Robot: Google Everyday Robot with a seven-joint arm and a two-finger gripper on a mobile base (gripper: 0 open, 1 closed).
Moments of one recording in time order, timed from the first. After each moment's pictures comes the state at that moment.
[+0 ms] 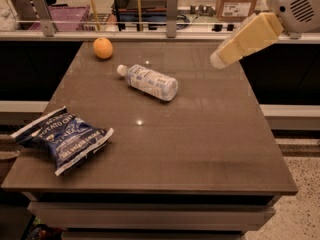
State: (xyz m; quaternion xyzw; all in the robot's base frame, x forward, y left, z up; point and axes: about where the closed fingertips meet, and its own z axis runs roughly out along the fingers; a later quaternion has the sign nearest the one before) arm 0.514 -0.150 1.050 -0.43 0.81 0.04 0.41
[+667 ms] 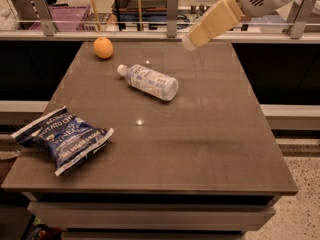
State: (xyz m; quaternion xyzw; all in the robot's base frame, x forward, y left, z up) arm 0.566 -0.112 1.052 -0.41 0.81 0.04 0.41
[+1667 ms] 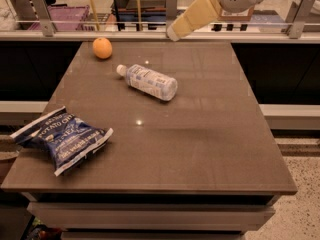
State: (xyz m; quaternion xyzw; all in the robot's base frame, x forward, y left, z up) arm 0.595 -0.095 1.049 -0.35 0.84 0.05 0.41
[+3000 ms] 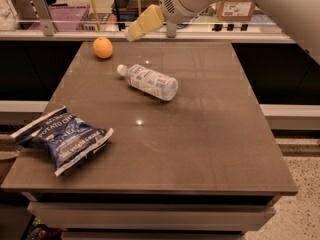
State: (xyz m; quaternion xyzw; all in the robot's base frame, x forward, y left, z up) arm 0.677 -0.004 0.998 -0.32 0.85 0.11 0.41
